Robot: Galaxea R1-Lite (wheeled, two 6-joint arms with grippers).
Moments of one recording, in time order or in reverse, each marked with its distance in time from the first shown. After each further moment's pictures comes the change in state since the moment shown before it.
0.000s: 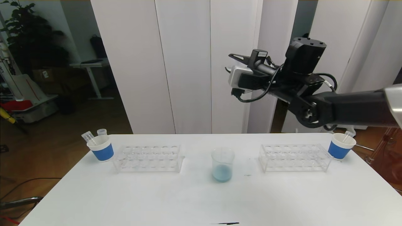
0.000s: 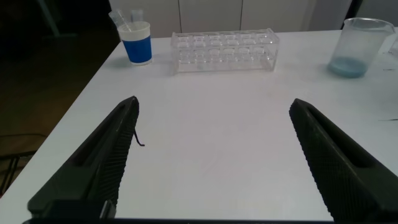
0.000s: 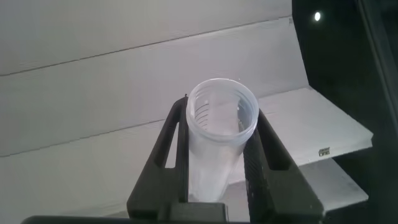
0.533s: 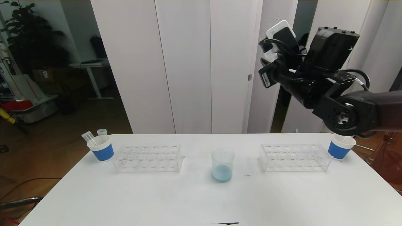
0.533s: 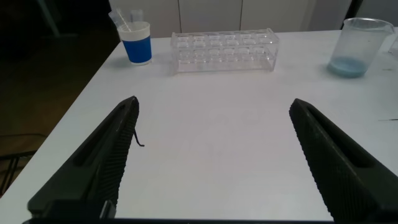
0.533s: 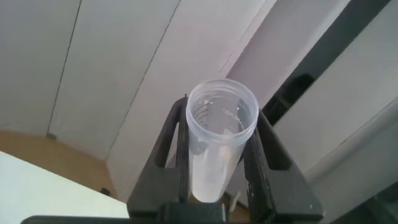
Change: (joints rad) left arm 0.000 0.000 0.000 0.000 0.000 0.000; right arm 0.031 -0.183 0.246 -0.006 -0.613 0.779
